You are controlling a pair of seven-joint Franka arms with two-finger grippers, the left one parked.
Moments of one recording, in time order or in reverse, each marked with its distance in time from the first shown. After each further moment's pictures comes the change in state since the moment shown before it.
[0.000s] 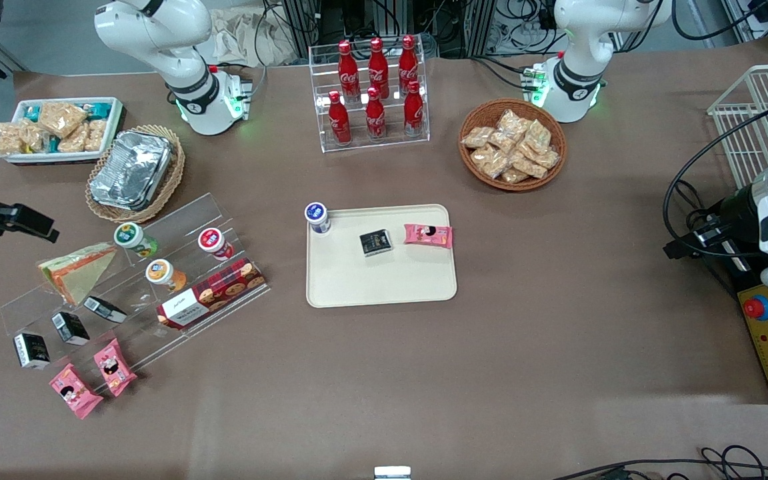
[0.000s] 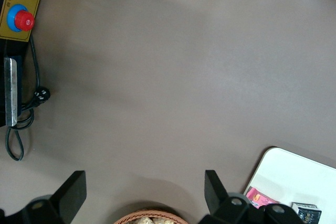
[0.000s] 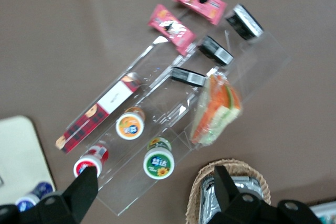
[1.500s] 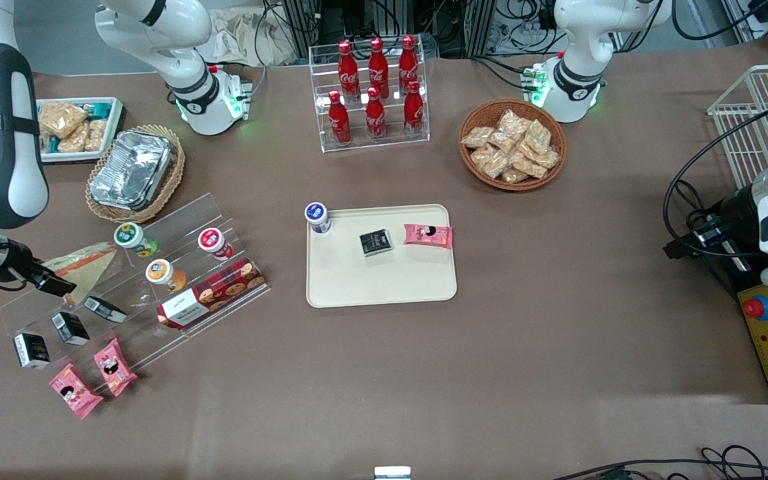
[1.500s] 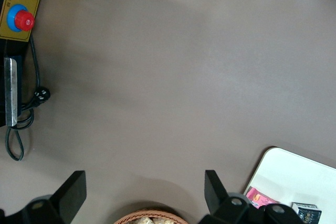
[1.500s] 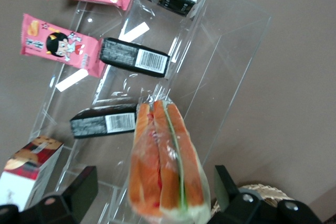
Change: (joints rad) arm -0.064 0.197 -0.089 -0.282 -0.003 0.437 0.205
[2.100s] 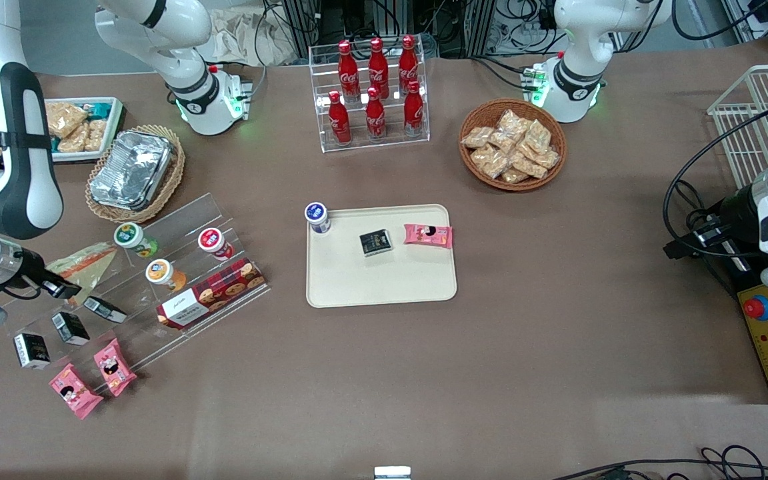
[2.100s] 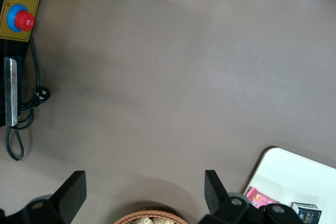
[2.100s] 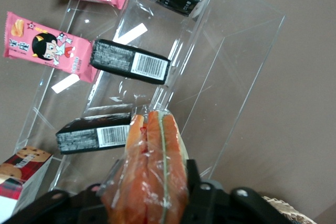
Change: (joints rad) arm 0.000 0.034 -0.001 -0.009 0.000 0.043 -0.008
